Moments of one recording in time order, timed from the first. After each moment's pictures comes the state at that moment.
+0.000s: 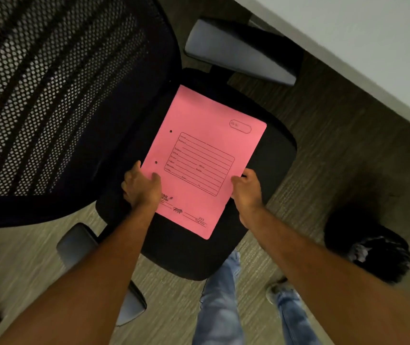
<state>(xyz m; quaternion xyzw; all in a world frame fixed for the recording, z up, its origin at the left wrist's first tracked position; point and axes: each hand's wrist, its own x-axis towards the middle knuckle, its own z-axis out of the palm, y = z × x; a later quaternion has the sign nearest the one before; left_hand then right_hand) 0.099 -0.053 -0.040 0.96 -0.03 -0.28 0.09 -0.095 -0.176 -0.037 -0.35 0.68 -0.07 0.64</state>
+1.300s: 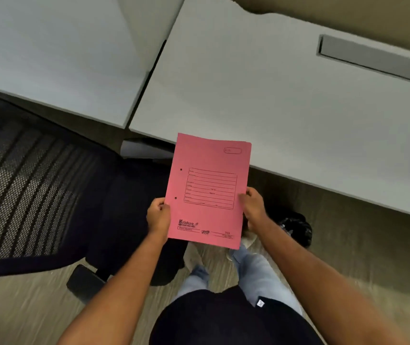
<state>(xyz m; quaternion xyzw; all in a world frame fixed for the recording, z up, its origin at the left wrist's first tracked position) -0.089 -0.162 0.230 0.84 -0.09 -0.43 0.34 -0.320 -0.264 0.255 -0.32 0.71 -0.19 0.59</state>
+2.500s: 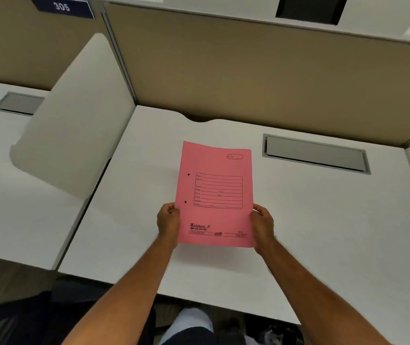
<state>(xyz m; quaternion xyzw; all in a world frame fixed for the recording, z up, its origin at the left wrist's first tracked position) -0.196 -0.639 0.285 0.77 -0.13 -0.46 0.42 -0.439 -0.675 0.291 -0.27 0.73 -0.31 0.55</state>
